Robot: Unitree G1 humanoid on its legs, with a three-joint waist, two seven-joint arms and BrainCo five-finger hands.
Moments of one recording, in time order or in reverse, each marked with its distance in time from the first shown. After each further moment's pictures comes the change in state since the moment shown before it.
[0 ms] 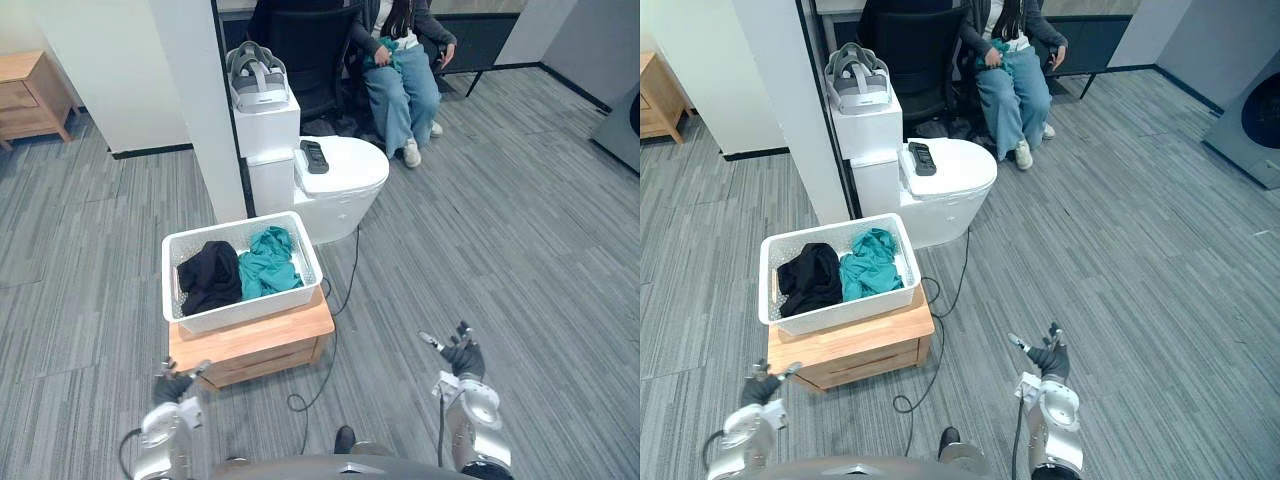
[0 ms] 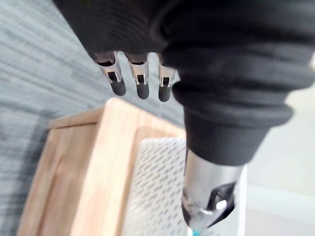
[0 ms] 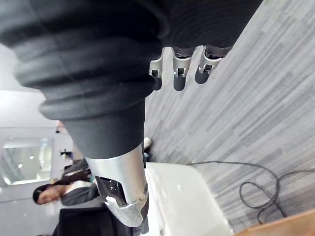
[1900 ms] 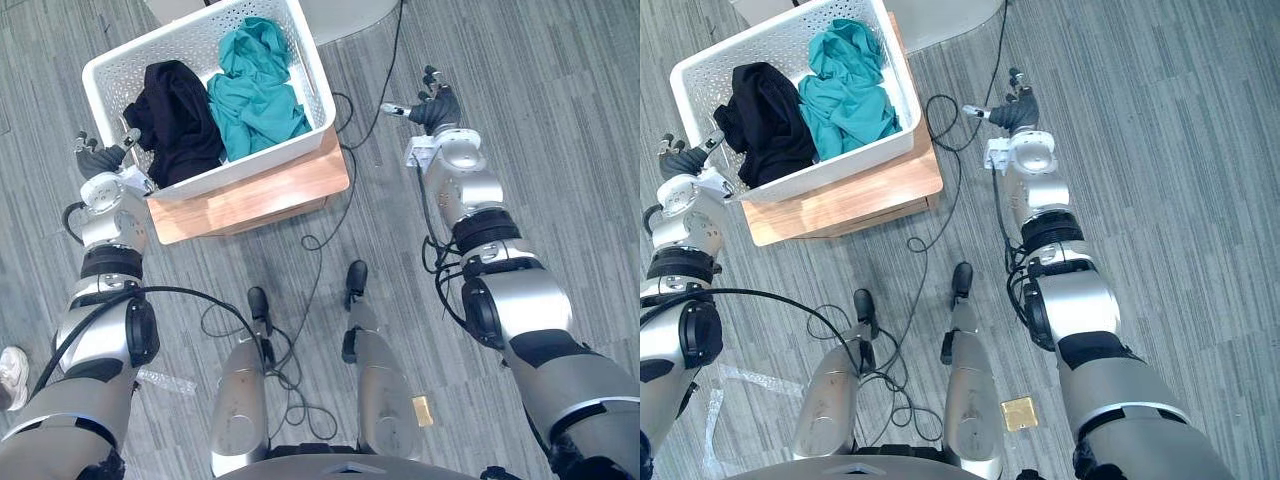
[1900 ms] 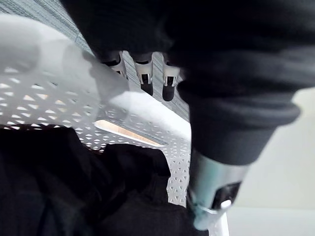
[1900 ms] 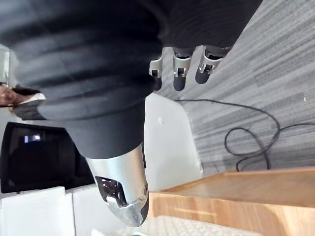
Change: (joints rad) left arm -1.126 0.350 -0.013 0.479 -0.222 0.048 0.242; right arm -1.264 -0.273 0.402 0.635 0.134 0.088 -0.069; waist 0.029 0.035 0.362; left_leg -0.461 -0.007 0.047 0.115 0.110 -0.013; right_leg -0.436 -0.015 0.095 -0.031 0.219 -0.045
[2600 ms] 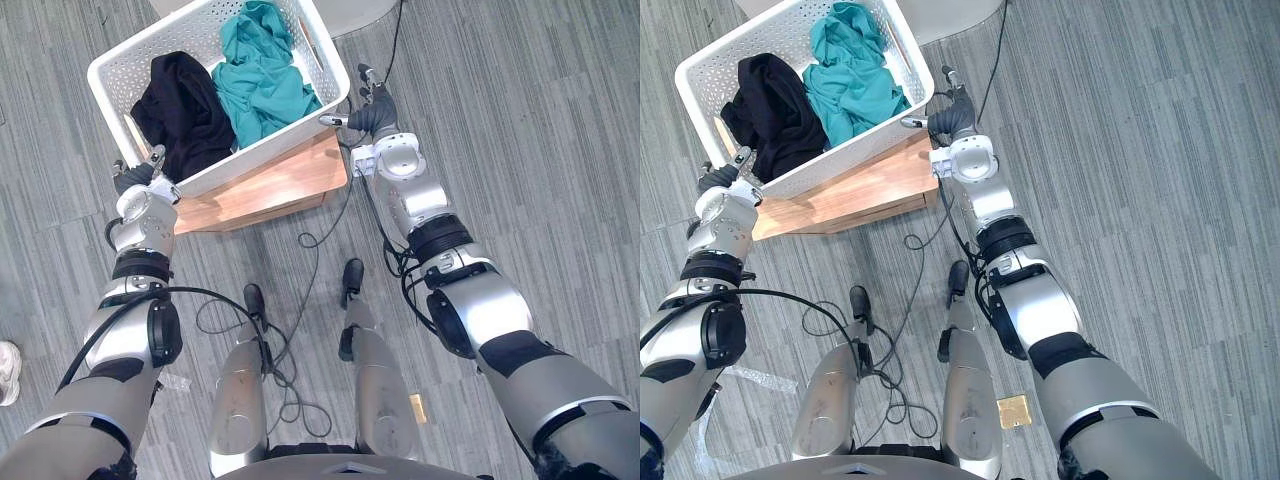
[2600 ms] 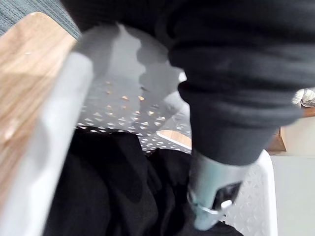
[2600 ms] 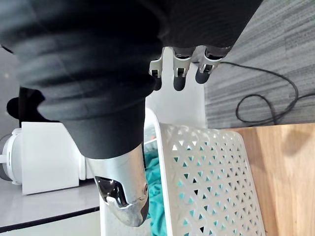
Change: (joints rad) left arm 0.017 -0.109 0.038 0.021 -0.105 0.010 0.065; right arm 0.013 0.145 0.111 -0.094 -0.116 0.000 -0.041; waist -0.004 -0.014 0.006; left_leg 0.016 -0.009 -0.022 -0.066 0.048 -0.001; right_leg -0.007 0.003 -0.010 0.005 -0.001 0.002
